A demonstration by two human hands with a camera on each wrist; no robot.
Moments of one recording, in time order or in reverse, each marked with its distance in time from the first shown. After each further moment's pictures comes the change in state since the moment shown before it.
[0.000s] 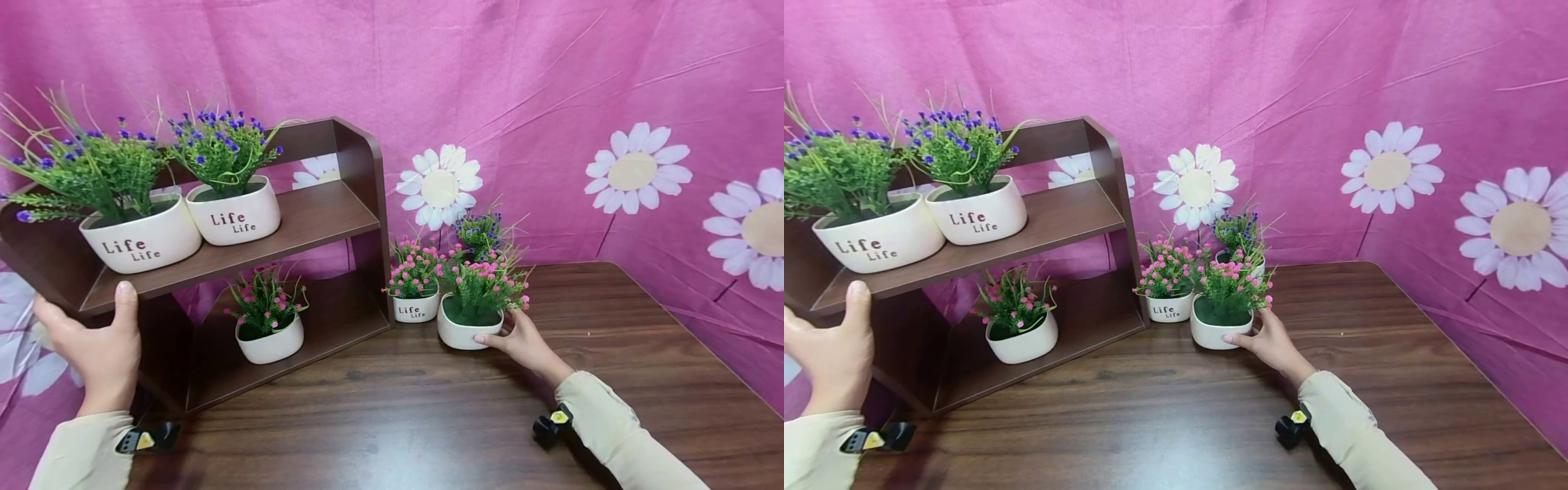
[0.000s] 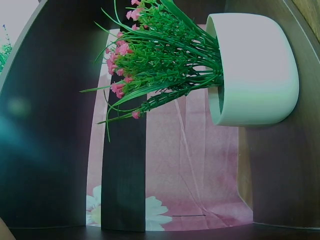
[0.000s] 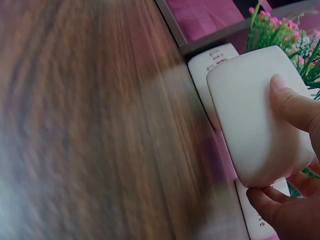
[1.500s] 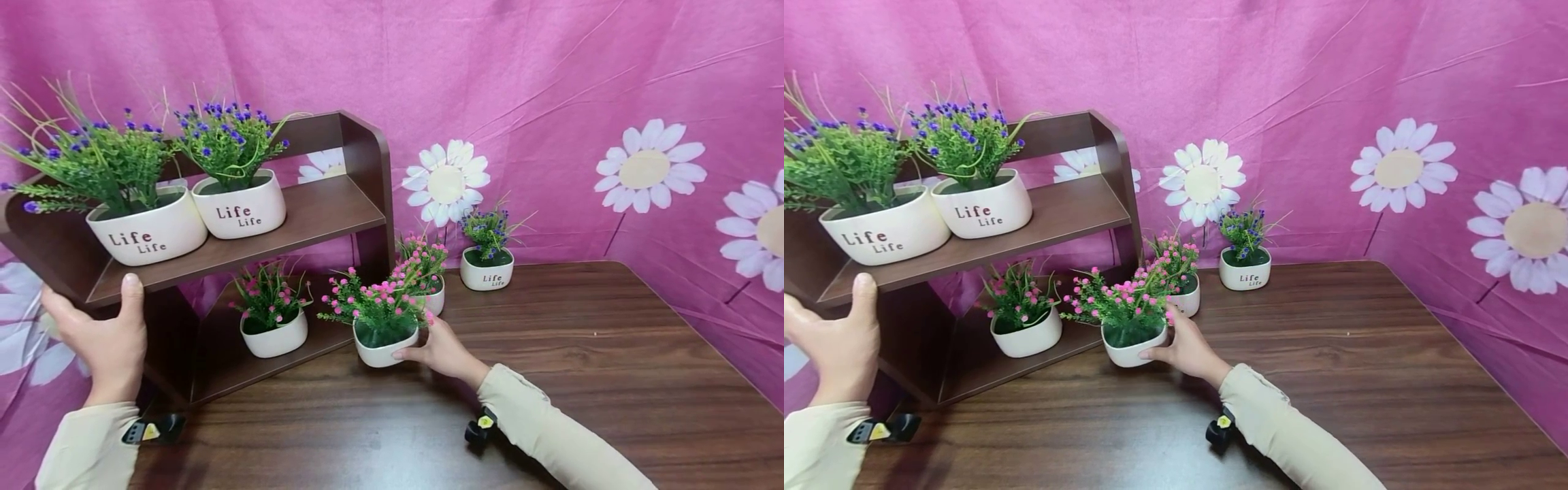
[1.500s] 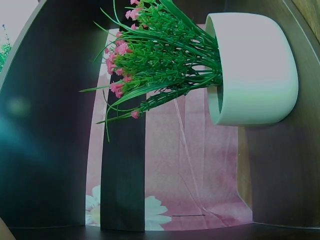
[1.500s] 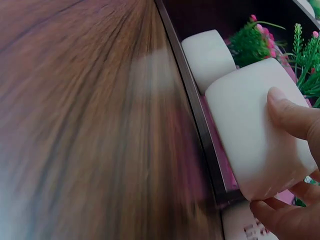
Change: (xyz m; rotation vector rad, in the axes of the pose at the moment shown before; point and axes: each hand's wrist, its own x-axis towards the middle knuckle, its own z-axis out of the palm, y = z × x) left_hand 0.000 0.001 0.000 0.012 -0.010 0.005; right_hand 0.024 -0.040 0.127 -0.284 -0.125 -0.300
